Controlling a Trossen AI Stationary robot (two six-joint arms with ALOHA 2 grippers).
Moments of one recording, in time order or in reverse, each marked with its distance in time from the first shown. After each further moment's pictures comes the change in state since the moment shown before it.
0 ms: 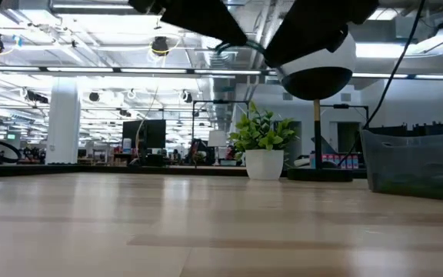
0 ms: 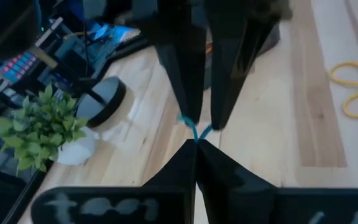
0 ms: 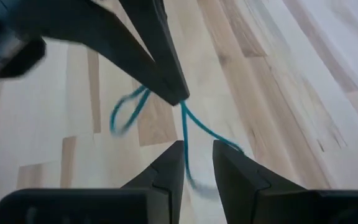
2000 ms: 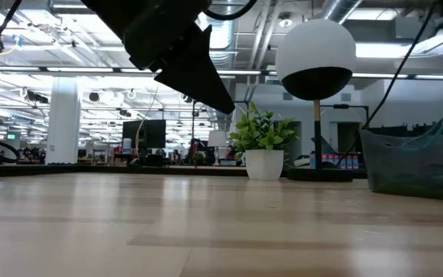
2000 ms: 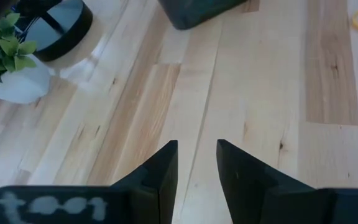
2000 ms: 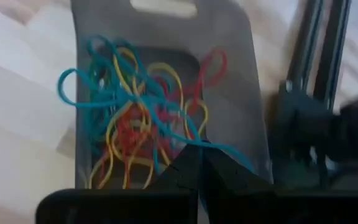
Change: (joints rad) left arm 0.089 0.004 -0.040 -0.142 0.228 -0.248; right arm 0.296 0.000 0.000 -1.180 -0.219 1.471
